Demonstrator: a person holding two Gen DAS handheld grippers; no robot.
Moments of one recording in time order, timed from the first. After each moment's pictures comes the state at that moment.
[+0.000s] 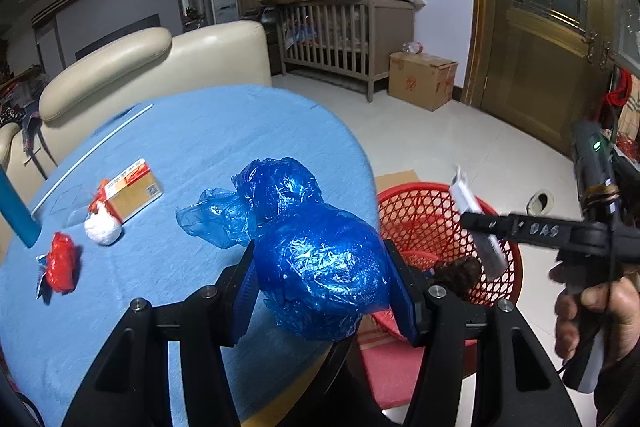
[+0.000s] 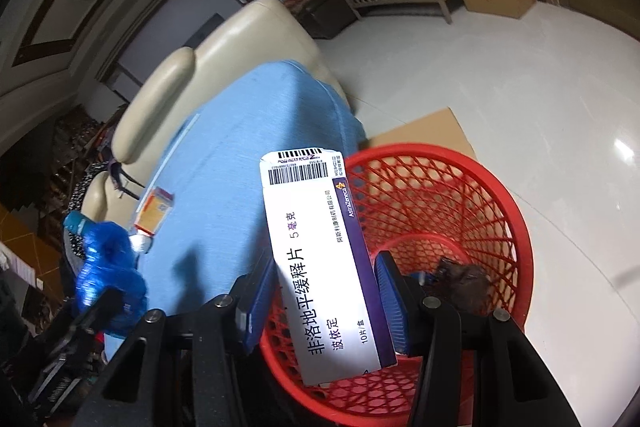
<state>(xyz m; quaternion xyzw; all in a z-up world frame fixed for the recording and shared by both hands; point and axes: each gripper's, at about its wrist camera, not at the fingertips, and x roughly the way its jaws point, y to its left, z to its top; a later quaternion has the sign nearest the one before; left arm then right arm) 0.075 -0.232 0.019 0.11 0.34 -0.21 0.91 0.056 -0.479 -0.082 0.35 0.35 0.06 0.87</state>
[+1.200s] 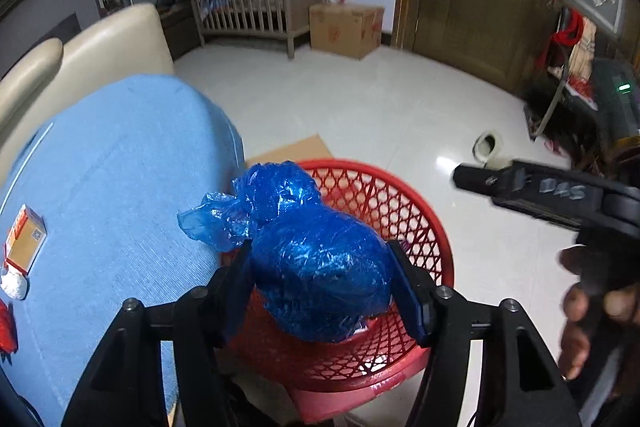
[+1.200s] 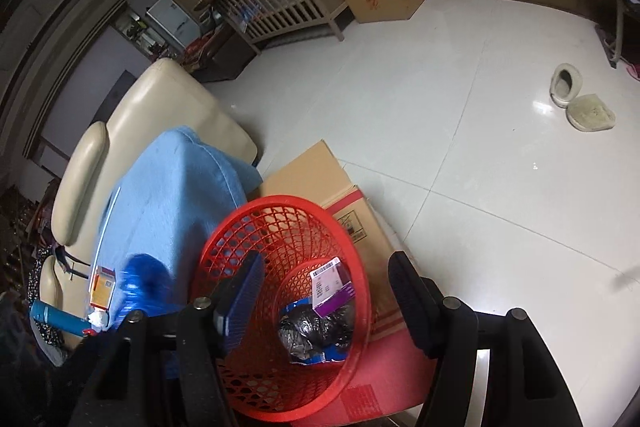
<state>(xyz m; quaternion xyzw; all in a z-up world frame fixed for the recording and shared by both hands) 0.087 -0.363 -0.011 0.17 0.42 -0.32 0.83 0.001 -0.565 -0.068 0.40 0.35 -0.12 0.84</state>
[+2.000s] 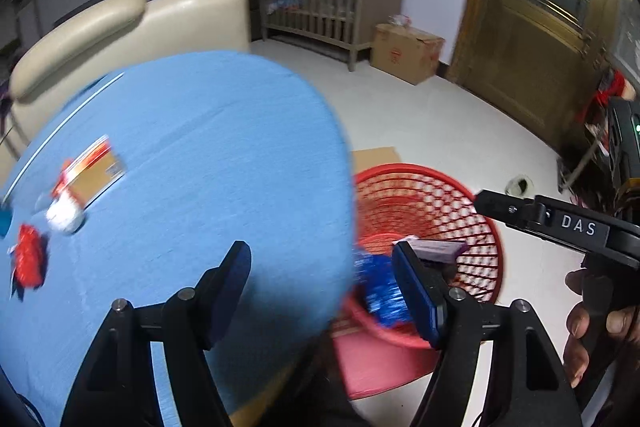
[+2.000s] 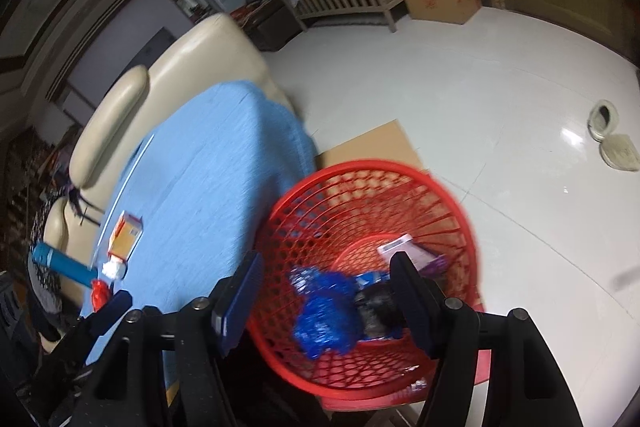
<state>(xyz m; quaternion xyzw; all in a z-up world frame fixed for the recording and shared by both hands) 0.103 -0.238 0.010 0.08 0.42 -0.23 0.87 0.039 -0.471 -0.034 0.34 0.38 -0.04 0.86</state>
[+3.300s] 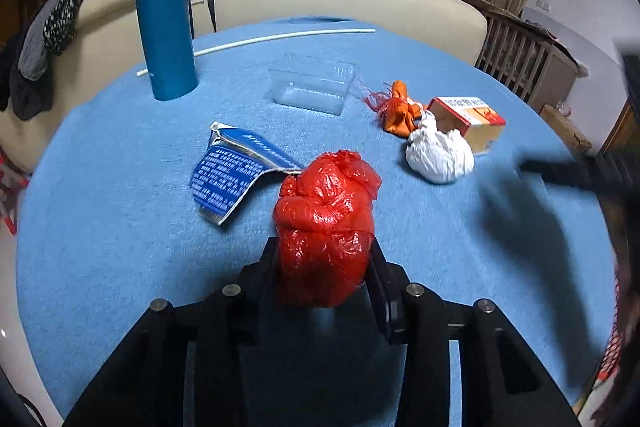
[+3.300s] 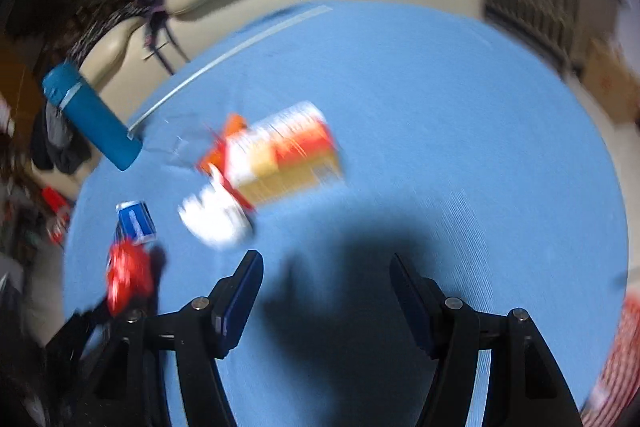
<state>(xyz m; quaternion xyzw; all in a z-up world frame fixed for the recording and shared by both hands) 0.154 0.068 -0.047 -0.06 0.41 0.02 0.91 0.257 -0.153 0.017 0.08 0.43 0.16 0.89</state>
